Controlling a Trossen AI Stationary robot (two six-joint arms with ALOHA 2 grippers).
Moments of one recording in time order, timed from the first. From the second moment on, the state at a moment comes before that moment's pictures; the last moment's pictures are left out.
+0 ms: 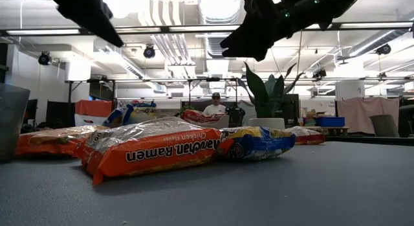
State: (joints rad) left arm -0.42 1.17 0.93 -0.70 -0.57 -0.41; right arm -0.13 1.39 0.84 0.21 -0.03 -0.01
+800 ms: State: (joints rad) left arm -0.17 1.08 0.72 -0.34 -0.42 0.08; right arm -0.07 1.49 0.85 0.23 -0.03 0.41
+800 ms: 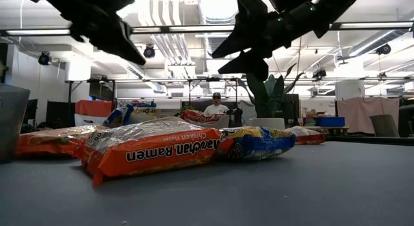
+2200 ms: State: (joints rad) left arm 0.05 1.46 0.56 0.33 -0.30 0.12; right arm -0.21 2.01 1.21 0.02 0.09 0.28
